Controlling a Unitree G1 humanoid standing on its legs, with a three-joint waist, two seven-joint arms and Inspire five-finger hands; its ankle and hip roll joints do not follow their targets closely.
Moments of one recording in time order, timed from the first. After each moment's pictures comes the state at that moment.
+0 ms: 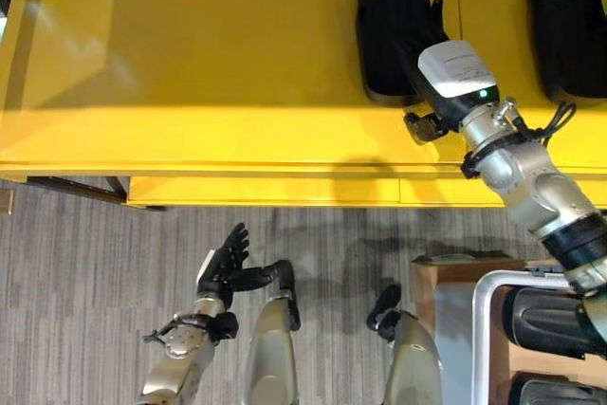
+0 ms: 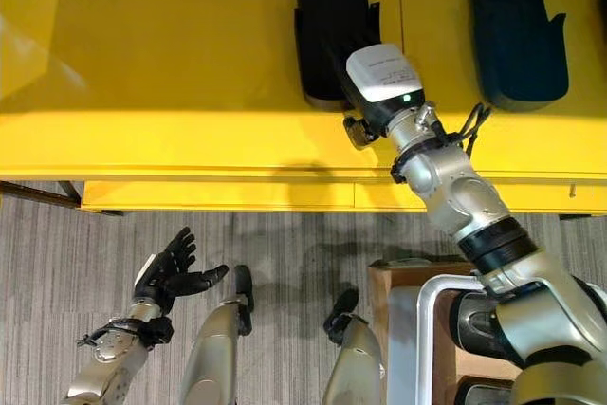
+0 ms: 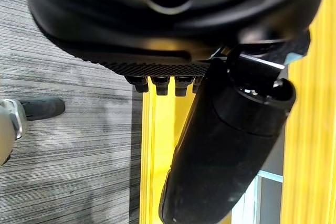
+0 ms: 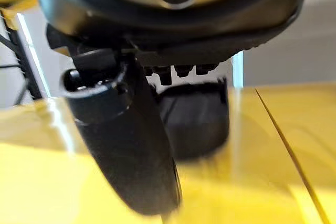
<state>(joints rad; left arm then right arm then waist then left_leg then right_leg) 0.10 0.46 -0.17 0.19 -0.51 -0.09 0.08 -0.91 -0.87 0.57 0.24 -0.58 -0.01 -0.14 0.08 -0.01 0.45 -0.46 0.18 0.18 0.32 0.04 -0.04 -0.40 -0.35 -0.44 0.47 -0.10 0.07</state>
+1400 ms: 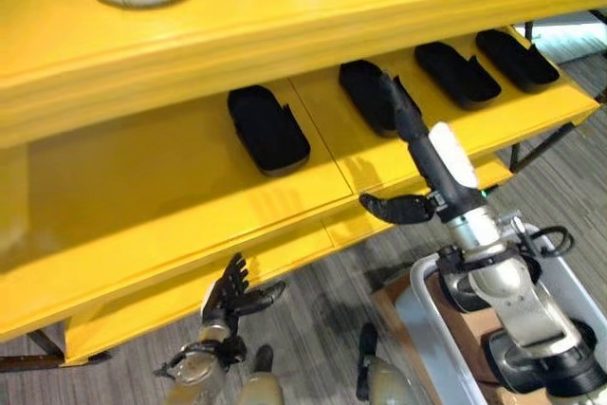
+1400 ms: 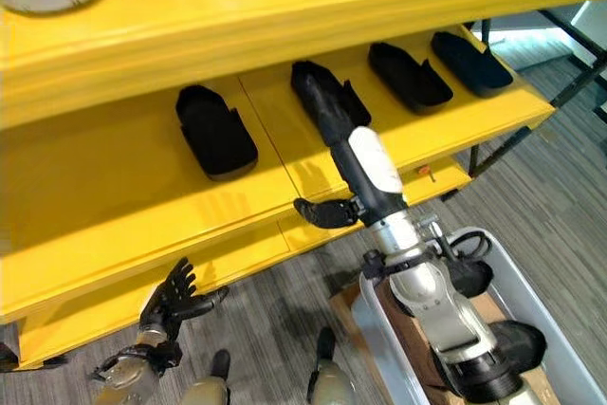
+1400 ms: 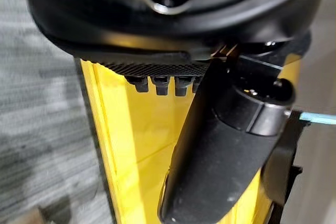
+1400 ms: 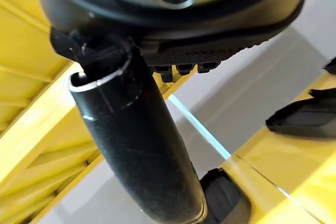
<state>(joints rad) 0.24 0.35 -0.16 0.23 -0.51 -0.09 0.12 -0.11 -0.59 0.19 -0.31 -0.21 -0.17 -0.15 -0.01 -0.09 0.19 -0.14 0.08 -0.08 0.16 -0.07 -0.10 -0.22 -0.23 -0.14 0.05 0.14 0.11</state>
